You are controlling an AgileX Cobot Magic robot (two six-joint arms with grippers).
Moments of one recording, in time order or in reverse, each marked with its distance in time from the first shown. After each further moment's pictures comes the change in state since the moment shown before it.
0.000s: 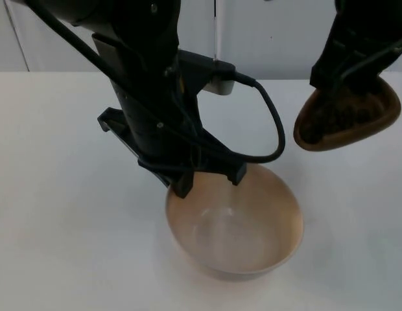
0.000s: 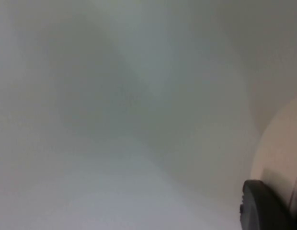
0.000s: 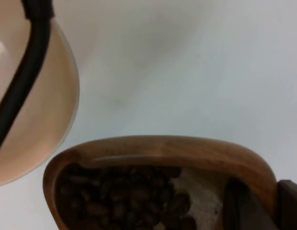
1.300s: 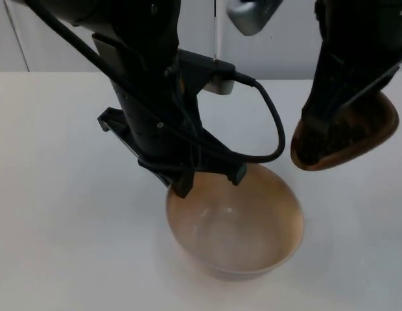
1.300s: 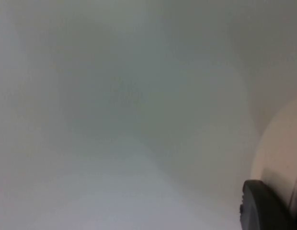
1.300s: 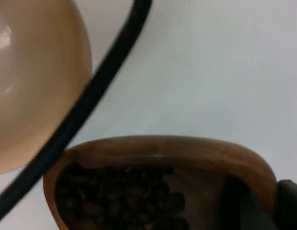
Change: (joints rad) right arm 0.159 -0.029 0.096 -0.185 0.001 0.124; left arm 0.000 0.000 0.000 0.000 0.000 0.000
